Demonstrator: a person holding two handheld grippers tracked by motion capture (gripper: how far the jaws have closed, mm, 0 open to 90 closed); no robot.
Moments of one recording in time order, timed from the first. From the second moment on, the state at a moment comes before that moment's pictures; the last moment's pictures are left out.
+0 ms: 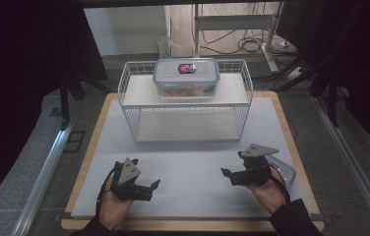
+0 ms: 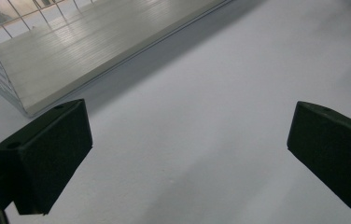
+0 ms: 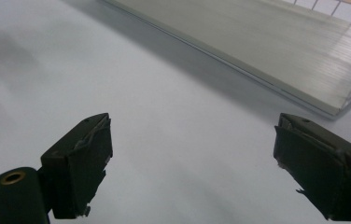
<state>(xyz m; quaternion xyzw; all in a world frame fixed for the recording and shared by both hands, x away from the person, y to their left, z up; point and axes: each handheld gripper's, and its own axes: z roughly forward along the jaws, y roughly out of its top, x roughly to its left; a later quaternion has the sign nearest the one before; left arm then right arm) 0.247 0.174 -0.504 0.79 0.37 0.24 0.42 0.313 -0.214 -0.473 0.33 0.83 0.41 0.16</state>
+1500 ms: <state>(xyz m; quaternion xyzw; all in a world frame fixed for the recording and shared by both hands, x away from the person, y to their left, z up) 0.251 0.172 -0.510 0.81 0.36 0.22 0.41 0.279 -0.377 -0.474 0.59 0.71 0.30 0.25</state>
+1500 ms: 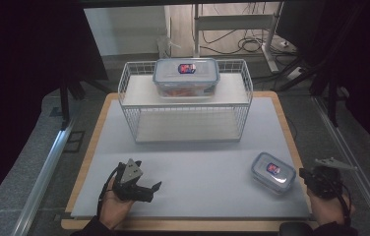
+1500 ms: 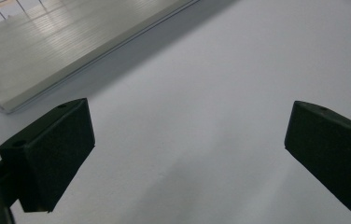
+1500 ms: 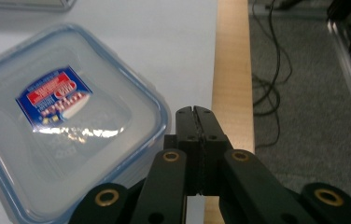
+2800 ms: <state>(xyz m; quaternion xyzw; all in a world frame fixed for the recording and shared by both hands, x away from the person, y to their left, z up) 0.254 0.169 -0.515 0.82 0.36 0.20 0.40 0.296 -0.295 -0.483 0.52 0.78 0.30 0.19</state>
